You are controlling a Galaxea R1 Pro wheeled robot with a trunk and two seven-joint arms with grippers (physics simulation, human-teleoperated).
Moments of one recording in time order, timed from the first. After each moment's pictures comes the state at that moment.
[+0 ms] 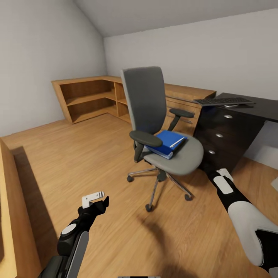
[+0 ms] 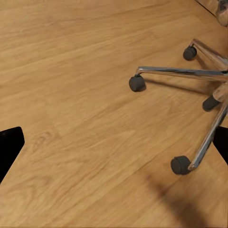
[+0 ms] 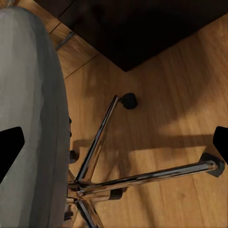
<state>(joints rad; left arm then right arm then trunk) -0.18 -0.14 -0.04 -1.62 0.20 0.53 0.23 -0.96 -0.19 -0.15 -0.47 -0.93 0.04 -0.17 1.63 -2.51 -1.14</state>
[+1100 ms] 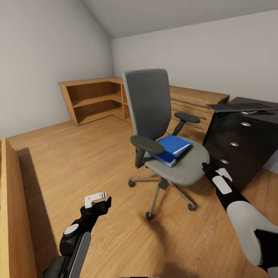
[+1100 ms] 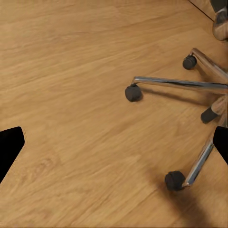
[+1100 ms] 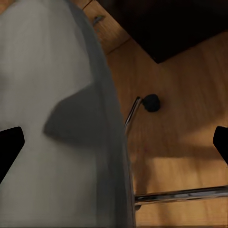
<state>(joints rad) -0.18 -0.14 -0.06 -1.61 0.19 0.53 0.23 -0.96 -0.19 -0.15 -0.46 -0.92 0.04 -0.17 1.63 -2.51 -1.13</state>
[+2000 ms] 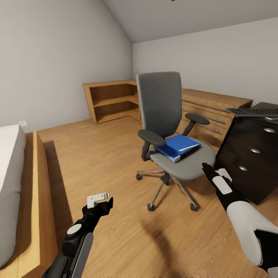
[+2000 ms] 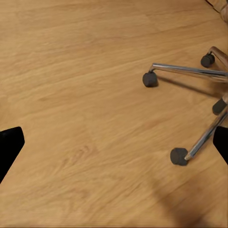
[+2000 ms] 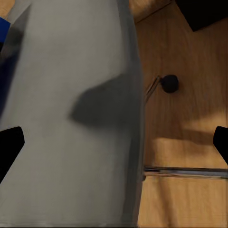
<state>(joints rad) -0.18 -0.14 -0.09 -1.61 0.16 0.53 0.23 -0.96 -0.19 -0.15 -0.46 -0.93 0.04 -0.17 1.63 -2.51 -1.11</state>
